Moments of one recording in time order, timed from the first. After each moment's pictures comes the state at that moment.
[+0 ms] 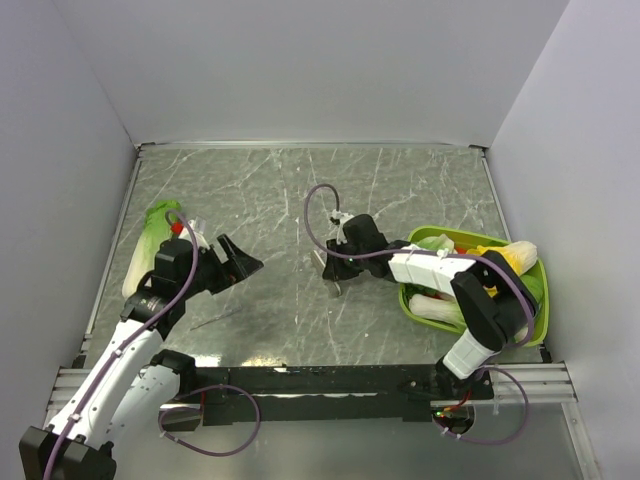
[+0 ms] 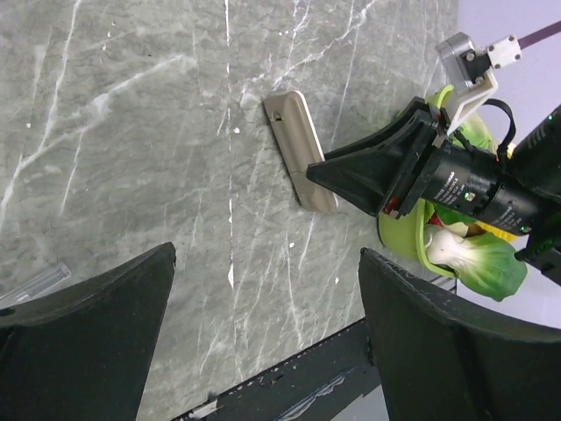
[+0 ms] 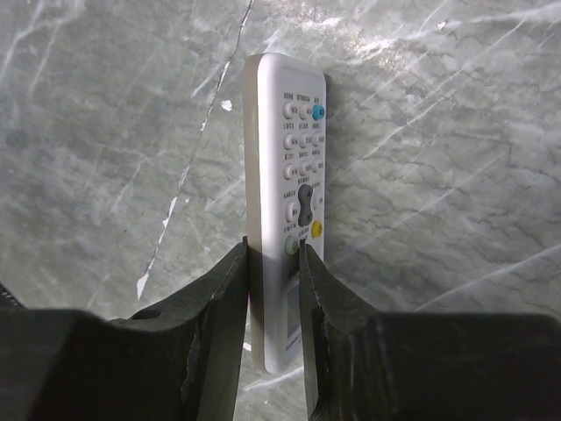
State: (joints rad) left arm -0.29 0.71 0.57 -0.38 0.28 -0.80; right arm 0.65 1.61 0.85 -0.07 -0.22 0.38
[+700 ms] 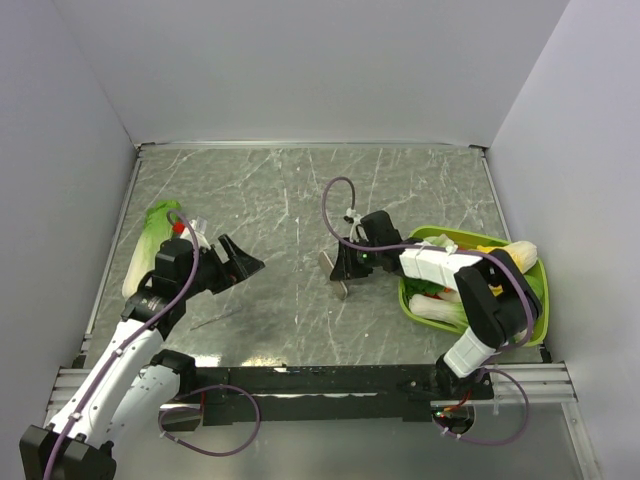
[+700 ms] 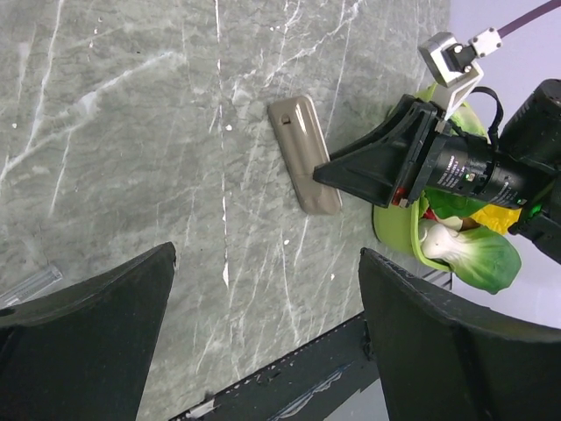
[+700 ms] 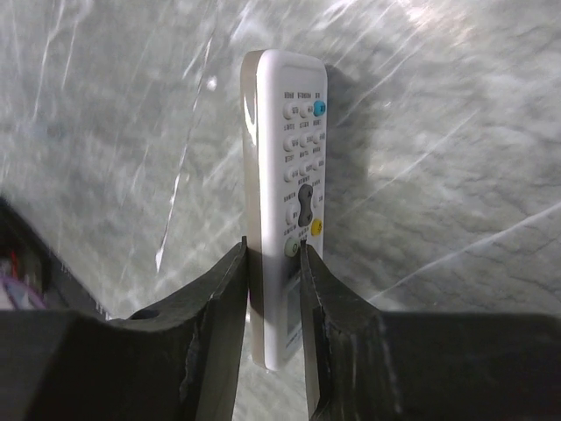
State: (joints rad) left arm -0.29 0.71 0.56 -0.36 0.31 -0.80; right arm 0.52 1.61 0.81 -0.07 -0.41 0.42
